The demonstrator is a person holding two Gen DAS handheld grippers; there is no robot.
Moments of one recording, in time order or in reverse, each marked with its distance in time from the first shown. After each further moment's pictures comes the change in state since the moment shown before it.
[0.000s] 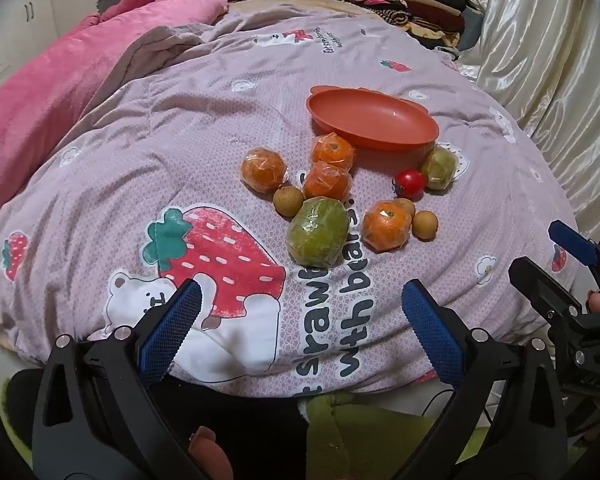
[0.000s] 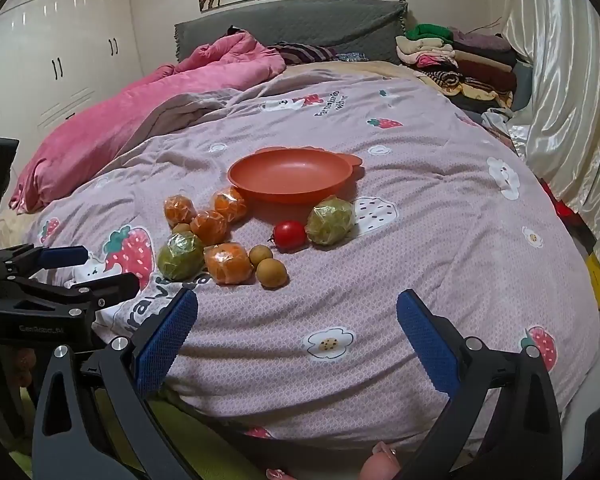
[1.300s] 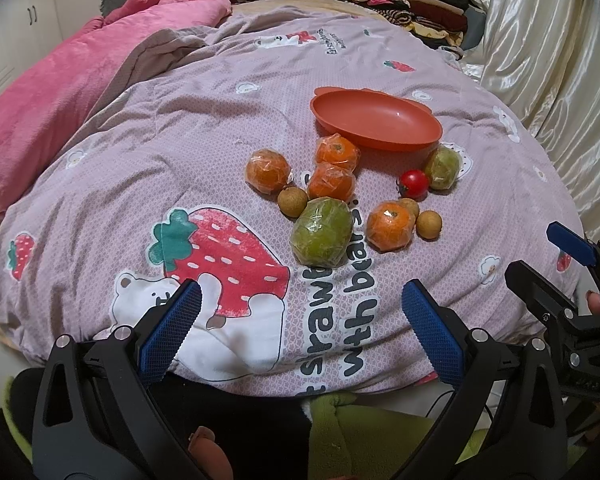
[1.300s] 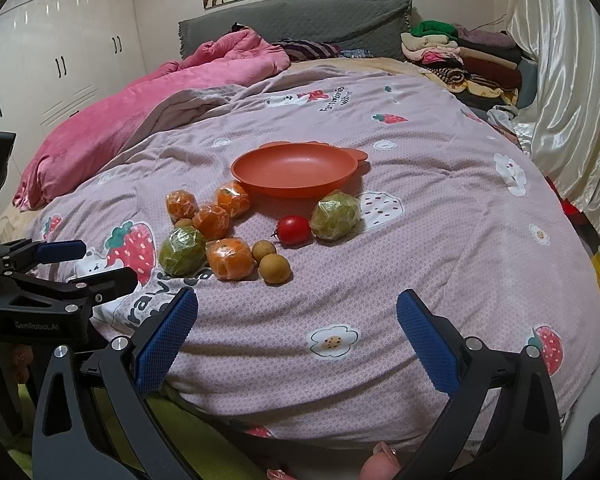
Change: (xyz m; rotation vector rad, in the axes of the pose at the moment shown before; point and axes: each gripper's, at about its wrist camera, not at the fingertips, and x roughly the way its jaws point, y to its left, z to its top) left arm -0.007 0.006 0.001 0.003 -0.004 0.012; right arm 0.008 -0.001 -0.001 -0.003 0.018 0.017
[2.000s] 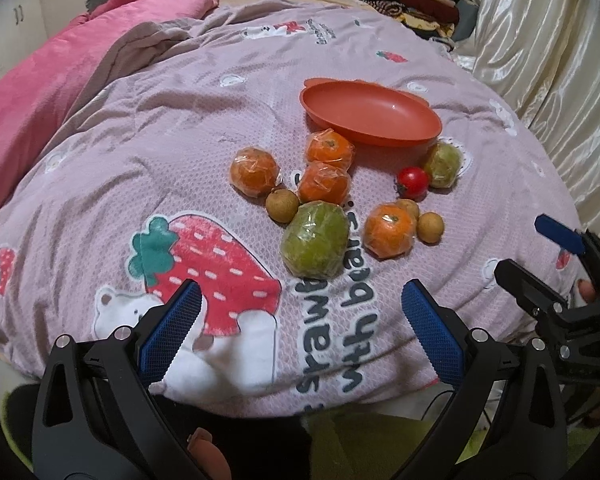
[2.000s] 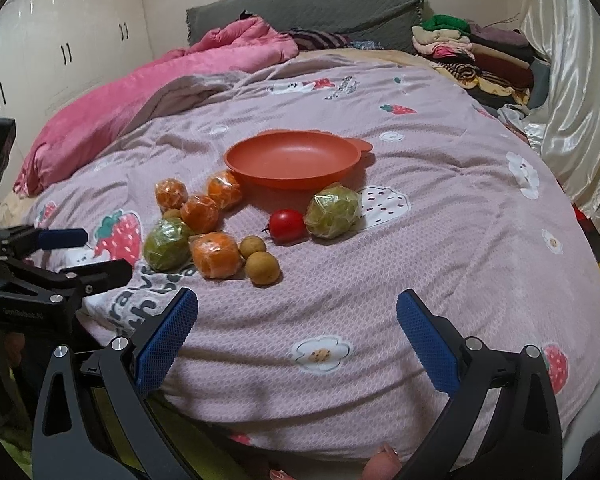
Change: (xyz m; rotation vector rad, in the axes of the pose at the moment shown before) left arm 0.026 -0.003 0.009 0.033 0.035 -0.026; right arm 0.026 -0.011 0.005 -0.037 0.042 0.024
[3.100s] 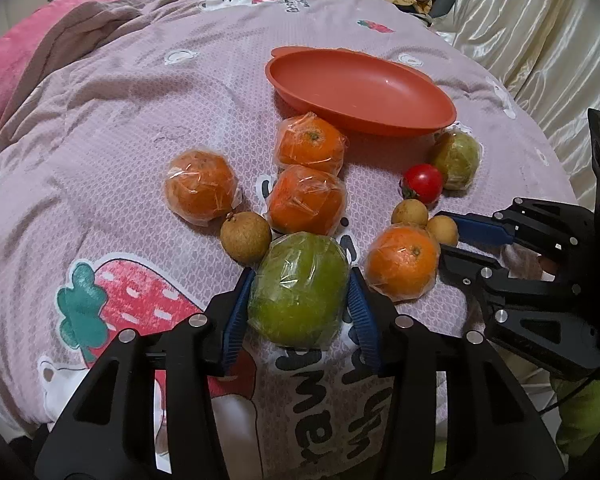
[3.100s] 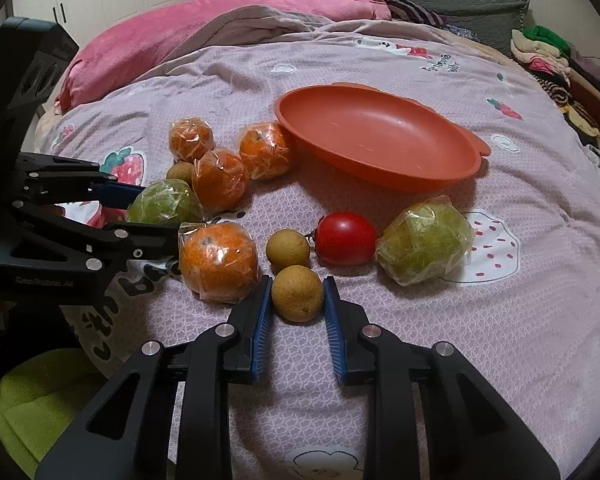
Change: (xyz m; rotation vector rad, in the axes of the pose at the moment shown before) left arm 0.061 -0.004 0.023 0.048 0.086 -0.115; right arm 0.089 0.015 0.026 -0.269 0.164 0.192
